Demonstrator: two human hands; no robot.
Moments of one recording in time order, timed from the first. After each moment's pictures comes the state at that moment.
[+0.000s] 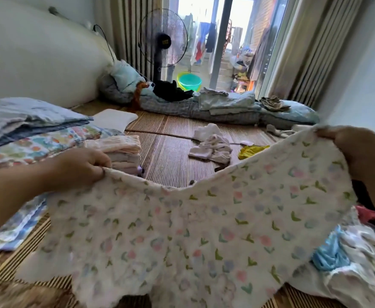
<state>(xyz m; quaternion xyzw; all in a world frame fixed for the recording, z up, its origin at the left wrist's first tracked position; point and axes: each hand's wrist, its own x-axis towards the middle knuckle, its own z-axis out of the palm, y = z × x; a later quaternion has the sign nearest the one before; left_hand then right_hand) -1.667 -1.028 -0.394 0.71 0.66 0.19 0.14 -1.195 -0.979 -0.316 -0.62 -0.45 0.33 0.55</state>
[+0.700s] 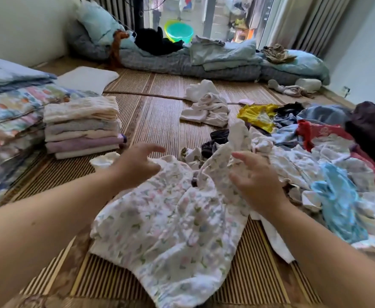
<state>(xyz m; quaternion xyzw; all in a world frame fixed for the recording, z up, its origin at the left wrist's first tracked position) -1.552 -0.926 -0.522 0.71 0.61 0.28 0.22 -1.272 -0.962 -0.510 -0.59 -0.72 0.13 0.34</state>
